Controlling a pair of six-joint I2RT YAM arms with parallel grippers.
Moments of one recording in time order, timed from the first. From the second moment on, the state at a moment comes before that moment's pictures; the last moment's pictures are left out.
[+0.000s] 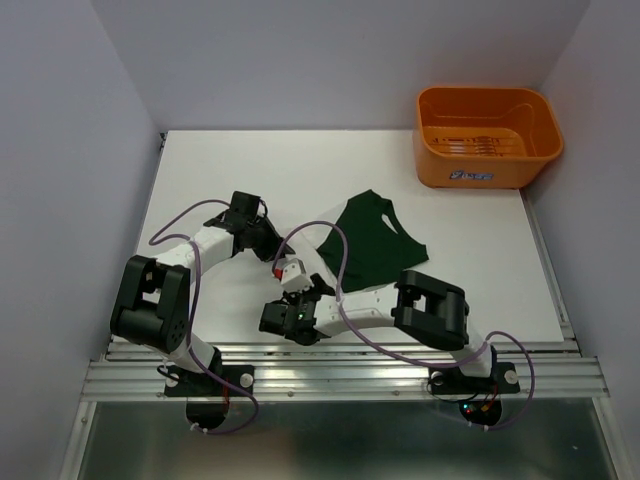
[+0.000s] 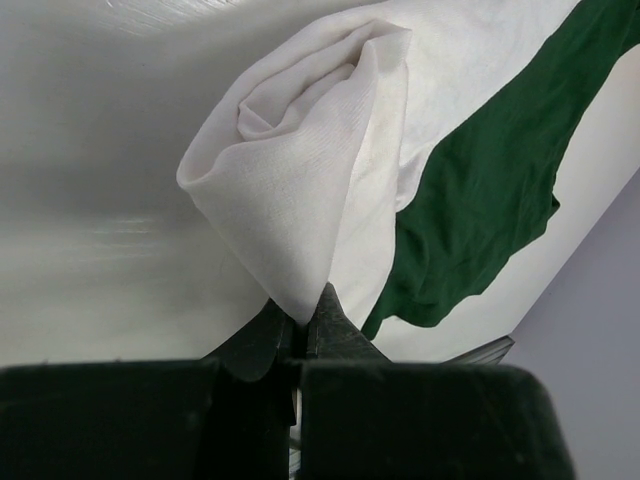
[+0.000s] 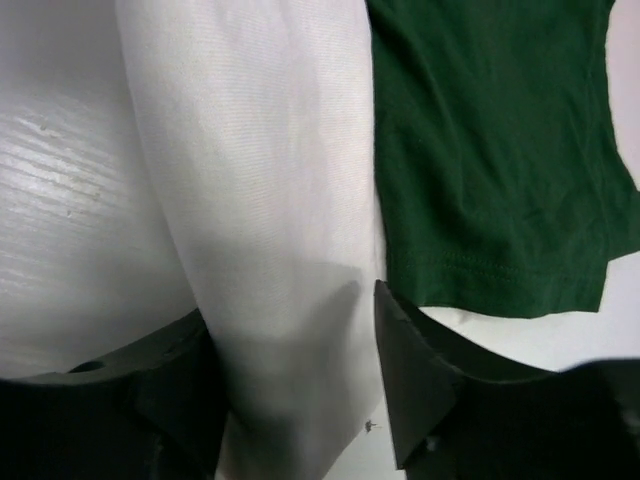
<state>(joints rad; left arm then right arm) -0.30 1.53 0.86 -0.31 0.33 -0.93 1.36 2.08 1.38 -0.65 1.01 0.73</state>
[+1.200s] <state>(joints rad) -0.30 1.53 0.86 -0.31 0.32 -0.90 1.36 2.13 1.41 -0.72 1.07 0.80</state>
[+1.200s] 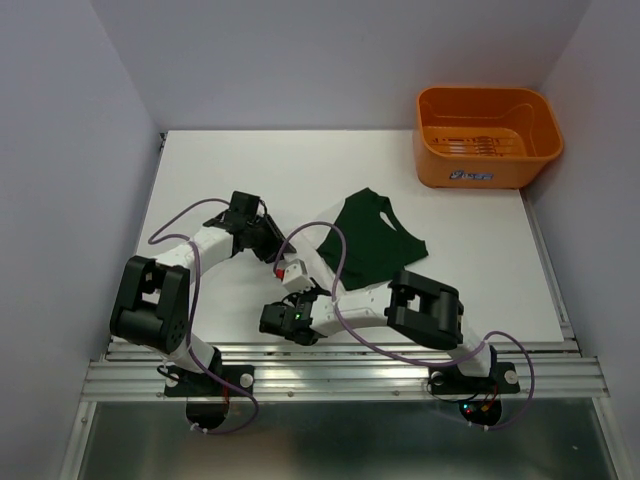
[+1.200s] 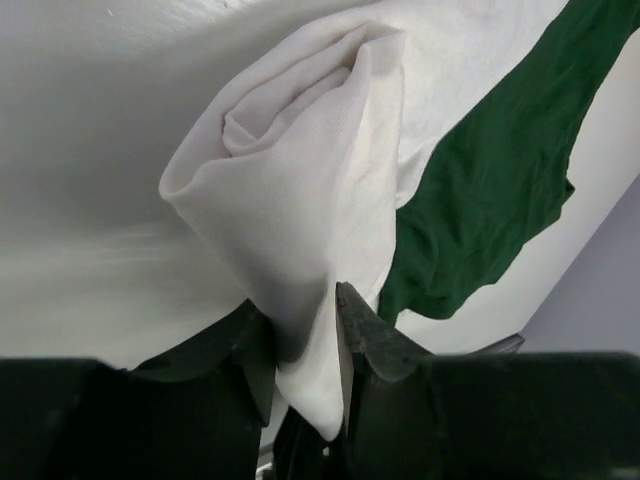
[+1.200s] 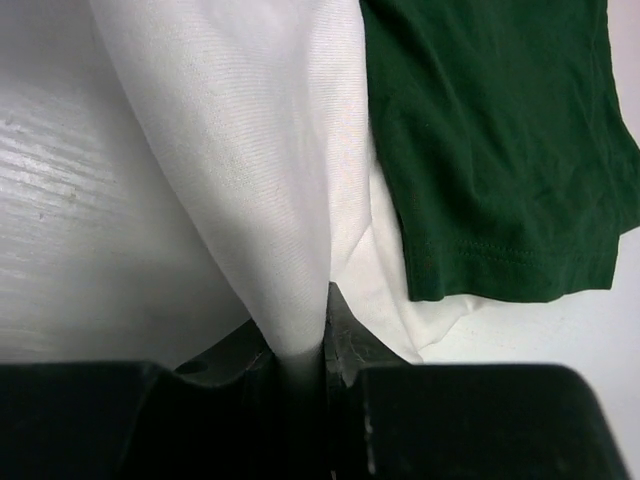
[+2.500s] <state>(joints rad) -0.10 1.38 0.97 -0.43 0.34 -0.72 0.91 1.60 0.73 0.22 -0.11 0.91</state>
